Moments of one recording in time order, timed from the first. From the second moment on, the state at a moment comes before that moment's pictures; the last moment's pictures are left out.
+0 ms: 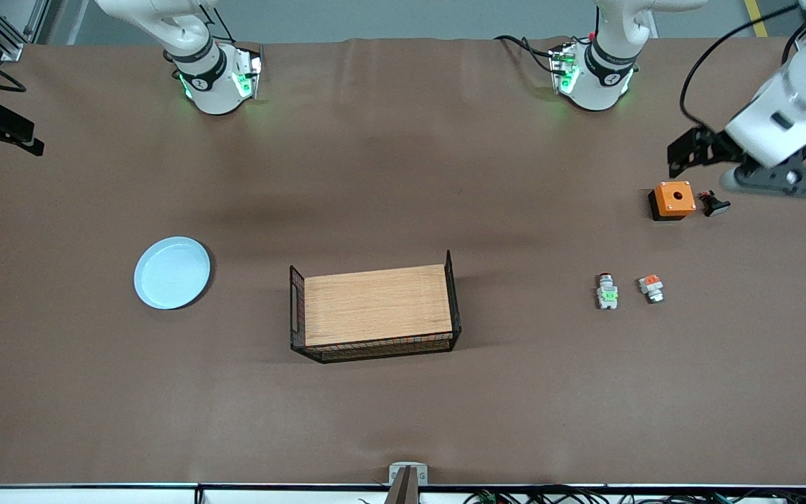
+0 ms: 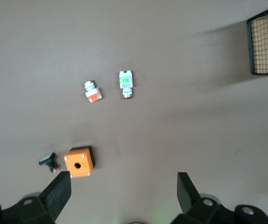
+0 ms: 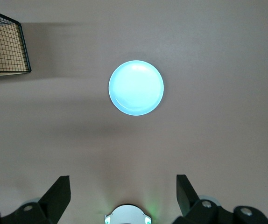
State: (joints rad) left arm -0.10 0.04 -0.08 -1.60 0.02 1.57 -0.03; right arm 0.11 -0.03 -0.18 -1.50 0.01 1.36 -0.07
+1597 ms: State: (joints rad) left arm -0.05 0.51 -0.08 -1.97 0.02 2.52 -0.04; right arm 0.06 0.32 -0.18 -1.50 0.03 1.55 -0.17
